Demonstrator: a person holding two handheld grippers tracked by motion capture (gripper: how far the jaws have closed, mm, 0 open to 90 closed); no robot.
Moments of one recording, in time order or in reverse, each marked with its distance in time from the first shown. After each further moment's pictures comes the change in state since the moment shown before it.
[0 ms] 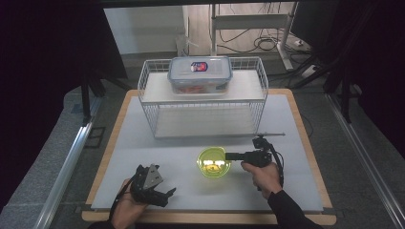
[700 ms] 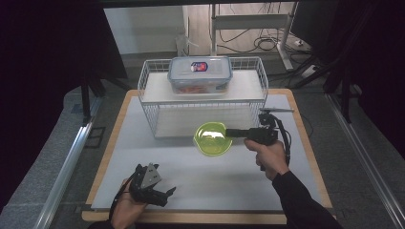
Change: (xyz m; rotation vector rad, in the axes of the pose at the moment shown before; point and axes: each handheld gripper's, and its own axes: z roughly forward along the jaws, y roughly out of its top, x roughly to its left) left arm 0.002 0.002 -0.004 -0.030 -0.011 -0.016; right arm 0.058 0.058 -0.035 -0.083 0.072 -0.044
